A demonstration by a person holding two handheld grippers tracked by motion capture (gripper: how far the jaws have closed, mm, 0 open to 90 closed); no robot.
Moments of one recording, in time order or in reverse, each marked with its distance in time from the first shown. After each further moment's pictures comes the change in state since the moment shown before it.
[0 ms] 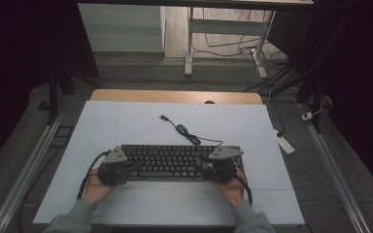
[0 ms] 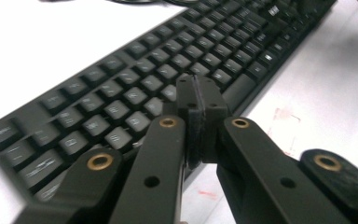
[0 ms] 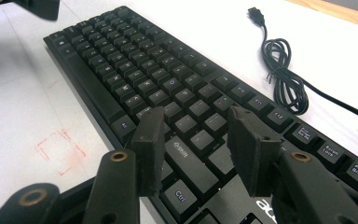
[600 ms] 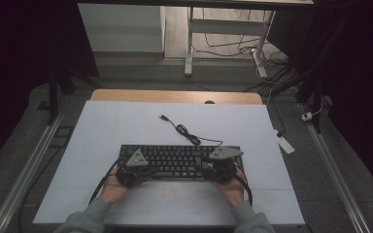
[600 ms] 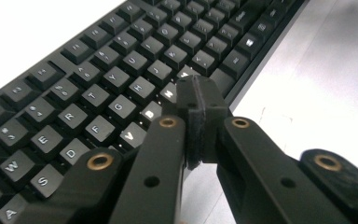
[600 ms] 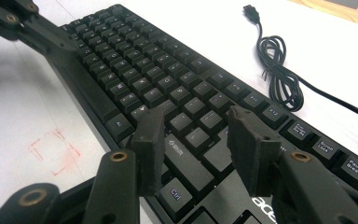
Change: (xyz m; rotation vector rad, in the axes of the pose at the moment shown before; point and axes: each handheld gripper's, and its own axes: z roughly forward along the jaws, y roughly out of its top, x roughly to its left) left arm -0.020 0.010 0.040 0.102 -0.029 0.082; right arm -0.001 -0.001 0.000 0.003 -0.013 0.007
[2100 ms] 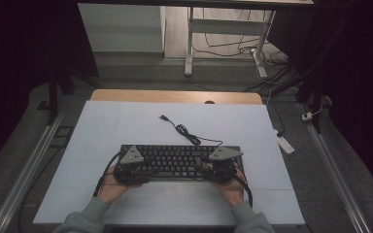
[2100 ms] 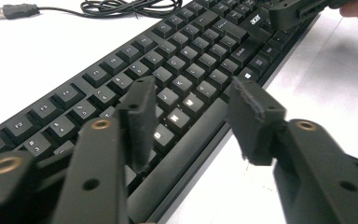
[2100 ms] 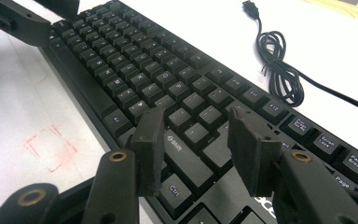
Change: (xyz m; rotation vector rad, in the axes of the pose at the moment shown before) left arm 0.002 0.006 -0.019 -0.111 0.030 -0.062; right arm 0.000 -0.003 0.002 0.006 -0.007 0.003
